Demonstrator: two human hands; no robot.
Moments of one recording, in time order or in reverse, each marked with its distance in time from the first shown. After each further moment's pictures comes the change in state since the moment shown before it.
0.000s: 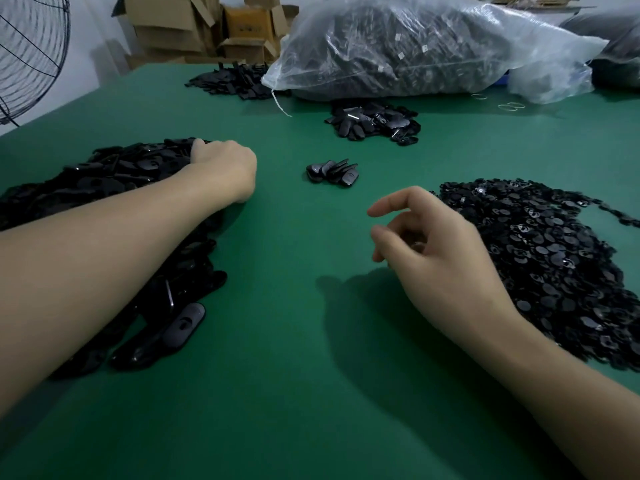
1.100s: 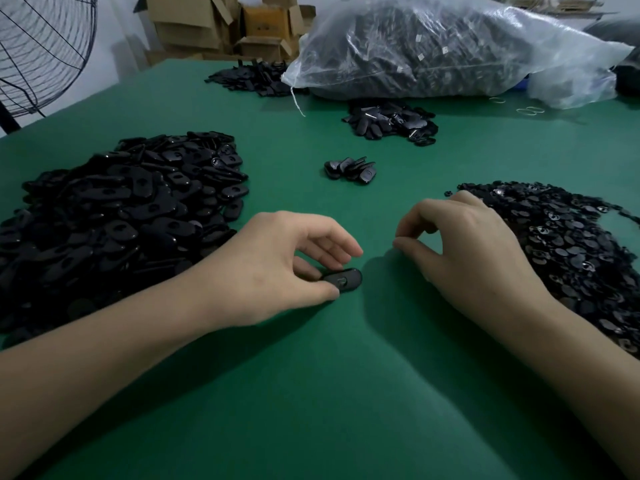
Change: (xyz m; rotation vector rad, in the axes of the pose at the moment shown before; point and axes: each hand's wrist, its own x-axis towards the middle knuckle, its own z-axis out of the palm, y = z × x) left_hand -0.171 0.007 0.004 -1.234 -0.083 0.547; right_hand 0.010 0.001 -0.016 -0.665 -0.056 -0.189
